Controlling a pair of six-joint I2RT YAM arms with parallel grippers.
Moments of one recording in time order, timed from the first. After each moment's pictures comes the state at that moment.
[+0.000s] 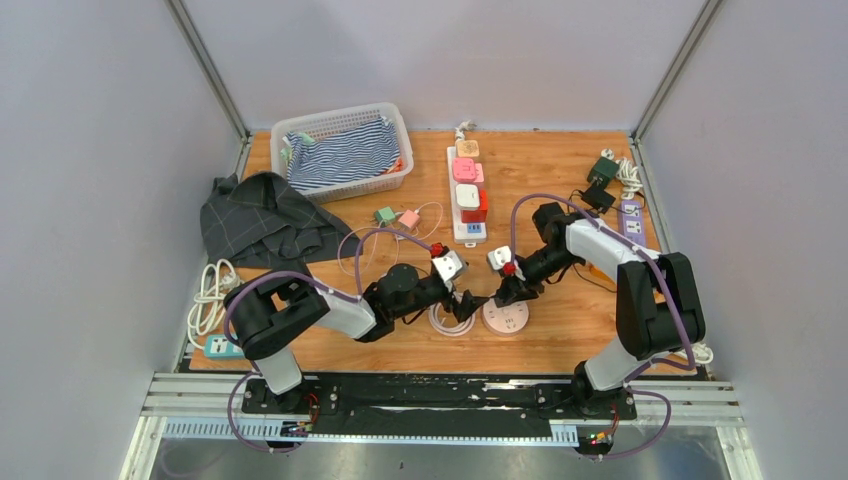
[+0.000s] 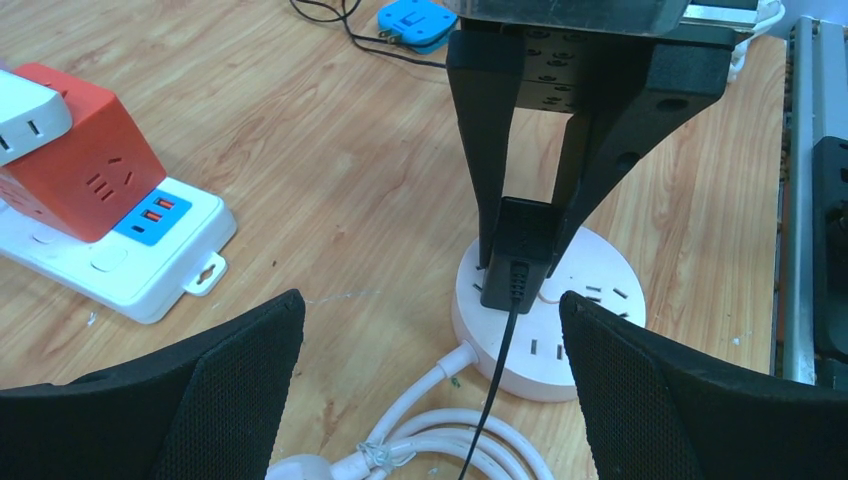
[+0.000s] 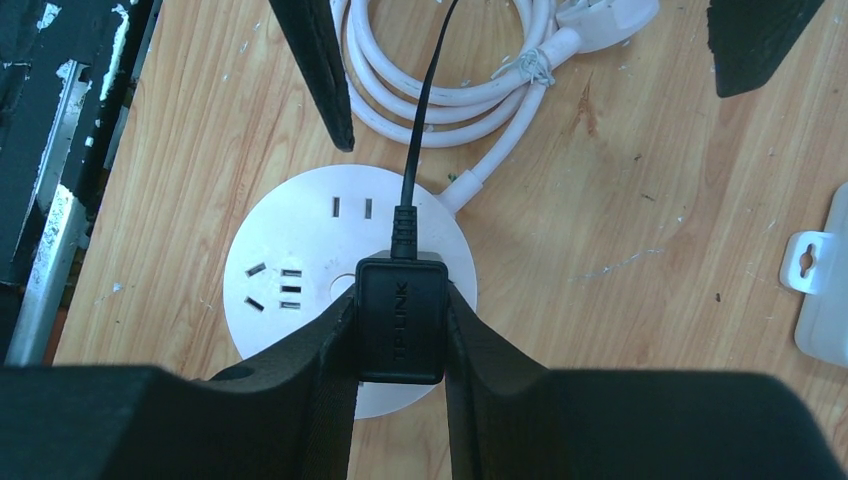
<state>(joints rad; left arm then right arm) -0.99 1.71 0.53 1.10 0.11 -0.02 0.24 1.58 0.95 -1.02 -0.86 -1.69</state>
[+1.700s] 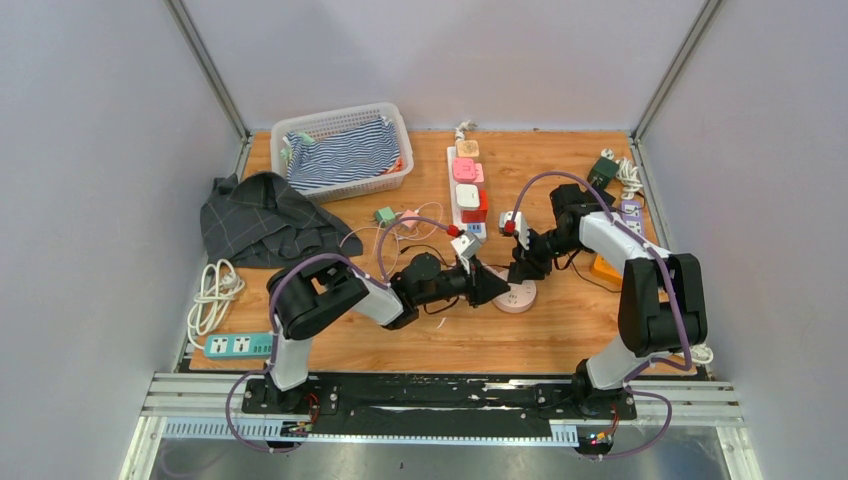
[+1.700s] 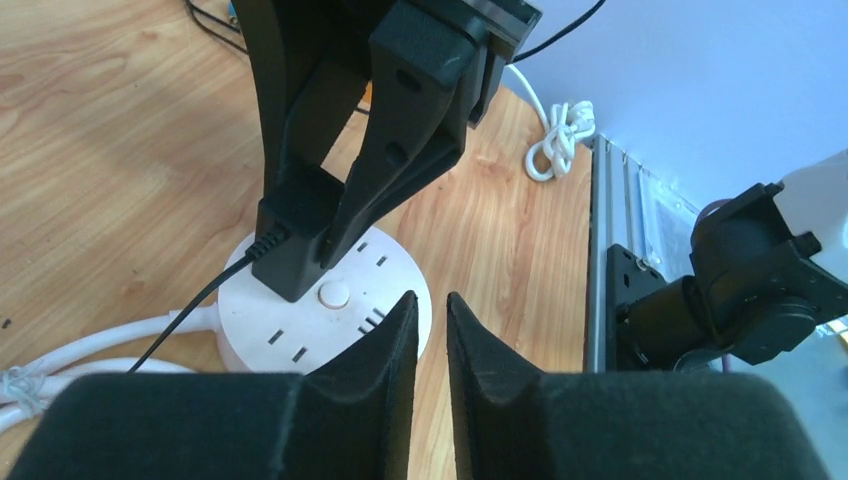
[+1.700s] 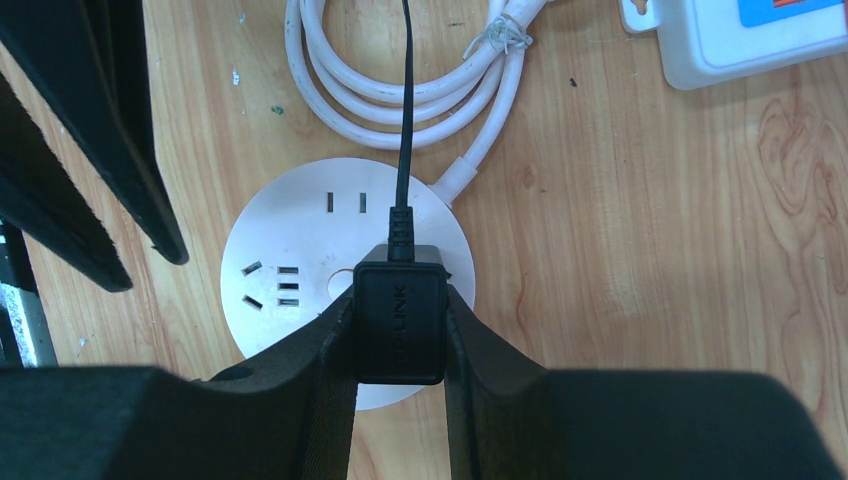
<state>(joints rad) -0.99 1.94 0.73 1.21 0.29 -0.50 0.13 1.58 1.01 -0.81 -0.74 -1.17</state>
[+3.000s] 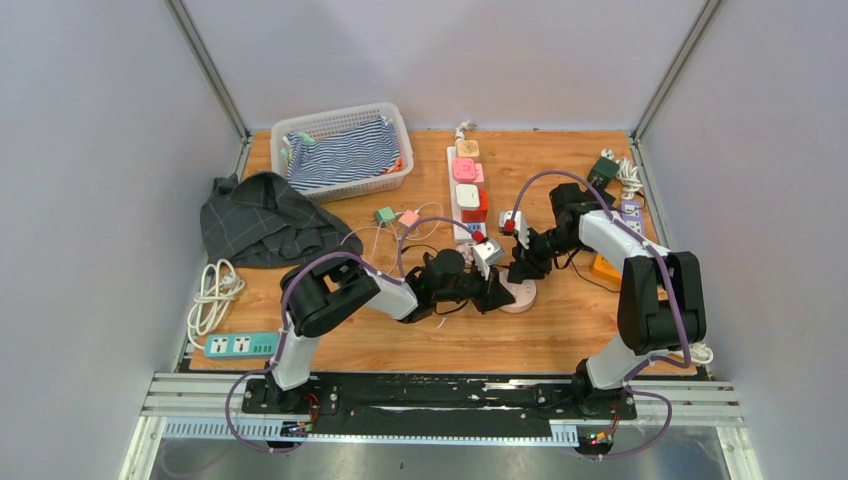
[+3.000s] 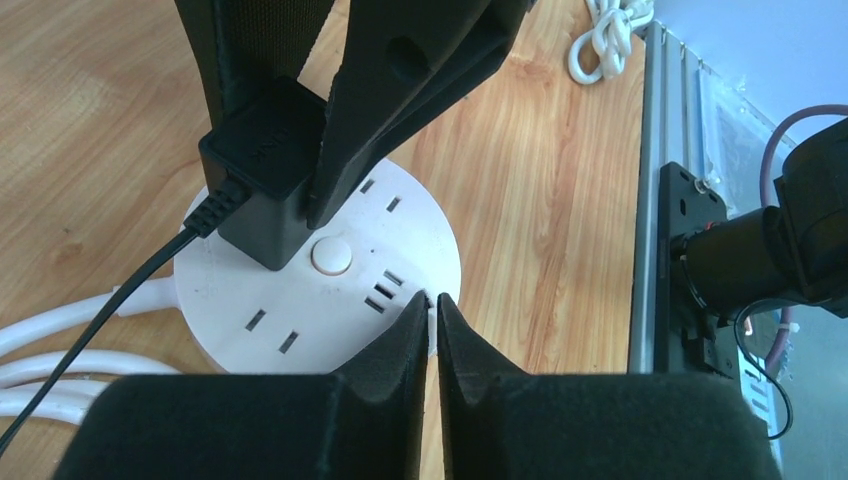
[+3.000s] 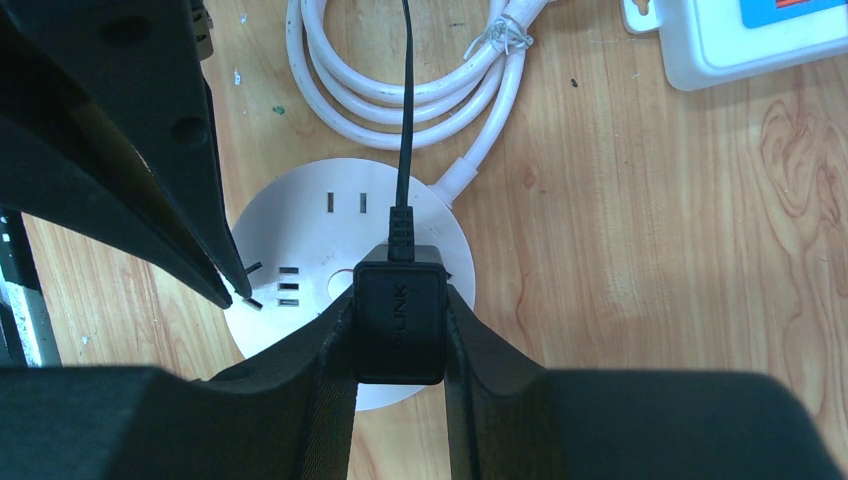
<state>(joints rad) -1.01 2.01 0.88 0.91 0.35 -0.41 0.13 1.59 1.02 -0.83 -0.75 -1.17</state>
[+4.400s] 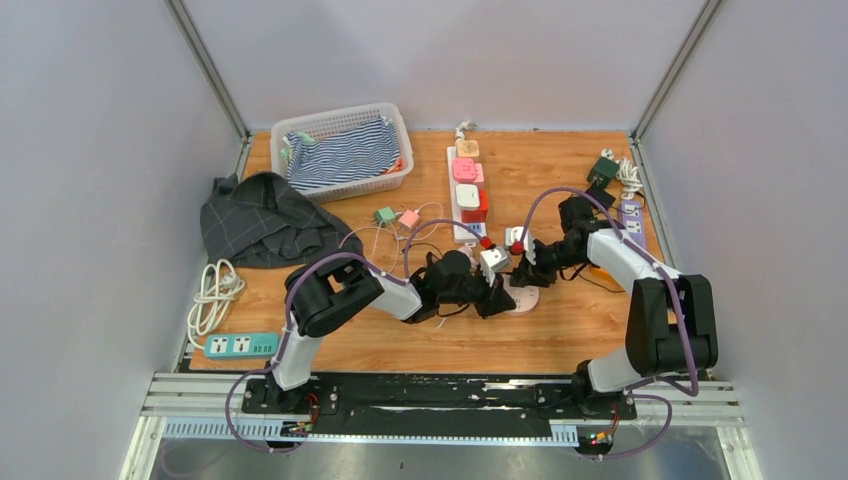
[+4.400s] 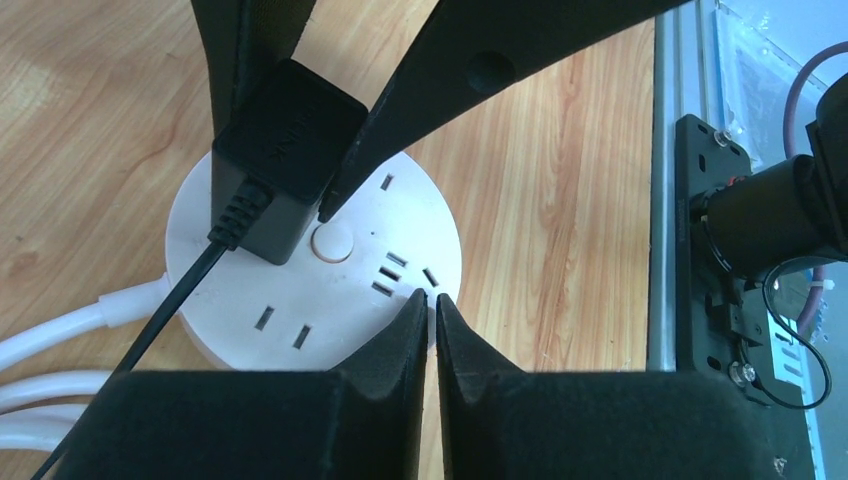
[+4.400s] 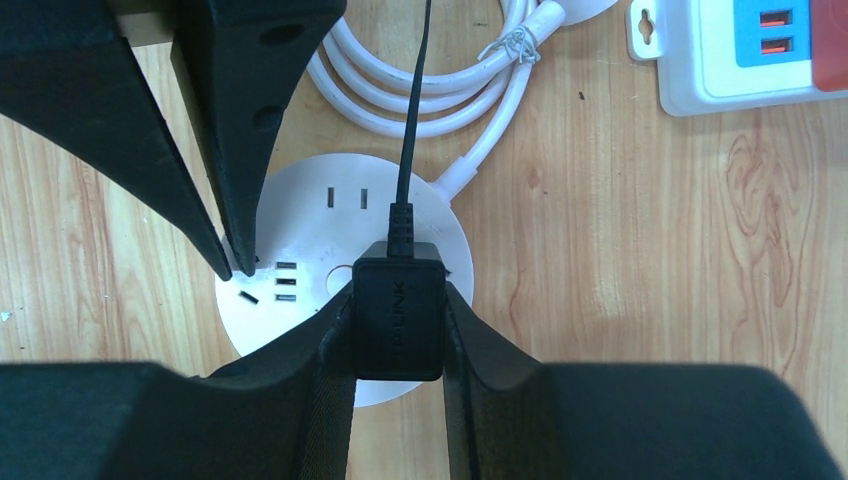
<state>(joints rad) -1.01 2.03 0.91 0.83 0.38 -0.33 0.11 1.47 0.88 -0.75 -0.78 -1.35</state>
